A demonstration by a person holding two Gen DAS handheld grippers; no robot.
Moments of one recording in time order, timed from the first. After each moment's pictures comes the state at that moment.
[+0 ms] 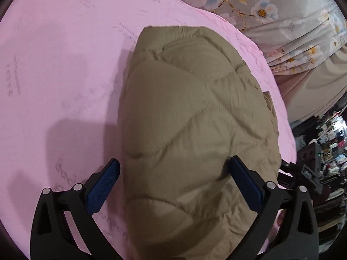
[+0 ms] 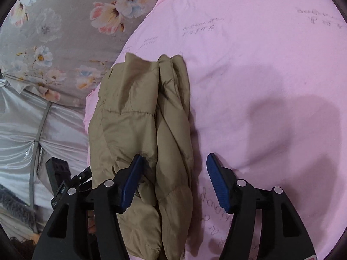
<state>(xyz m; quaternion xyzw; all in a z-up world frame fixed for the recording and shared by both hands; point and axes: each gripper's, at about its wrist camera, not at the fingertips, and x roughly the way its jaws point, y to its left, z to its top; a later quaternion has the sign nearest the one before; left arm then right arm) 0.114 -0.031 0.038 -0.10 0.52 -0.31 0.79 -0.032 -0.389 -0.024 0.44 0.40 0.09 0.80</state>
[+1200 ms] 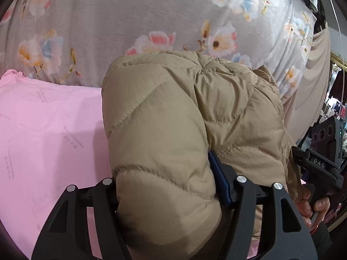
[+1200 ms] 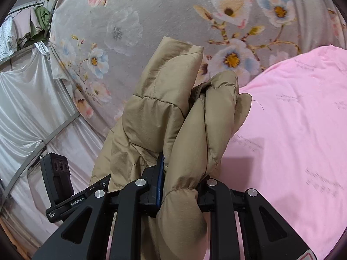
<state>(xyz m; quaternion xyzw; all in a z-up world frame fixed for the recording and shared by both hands) 0.262 -0.018 0.169 -0.04 0.27 -0.36 0.89 0.160 -0.306 0.143 0.28 0.17 0.12 0.94</state>
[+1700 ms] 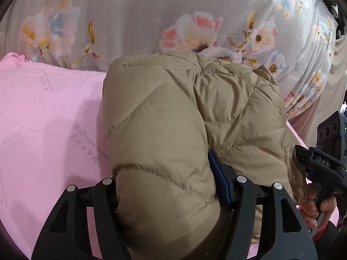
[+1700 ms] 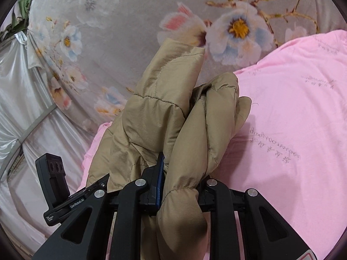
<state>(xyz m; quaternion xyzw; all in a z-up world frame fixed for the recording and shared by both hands) 0.374 -0.002 0.094 -0.05 0.30 -0.32 0.89 0.292 -0.284 0.077 0.28 0.23 0.10 0.93</state>
